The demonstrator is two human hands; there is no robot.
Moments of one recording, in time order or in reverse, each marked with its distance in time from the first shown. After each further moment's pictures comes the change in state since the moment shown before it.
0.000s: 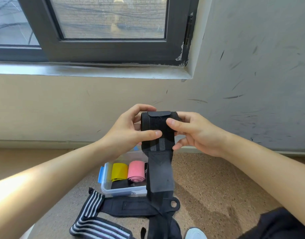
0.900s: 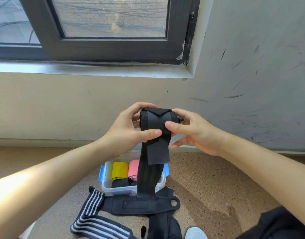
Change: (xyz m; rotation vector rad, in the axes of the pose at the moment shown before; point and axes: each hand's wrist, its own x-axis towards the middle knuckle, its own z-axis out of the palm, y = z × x) left_hand 0.001 -0.009 -0.004 -0.006 0.013 0.087; right_hand 0.002 0.005 0.000 -0.048 0.041 -0.003
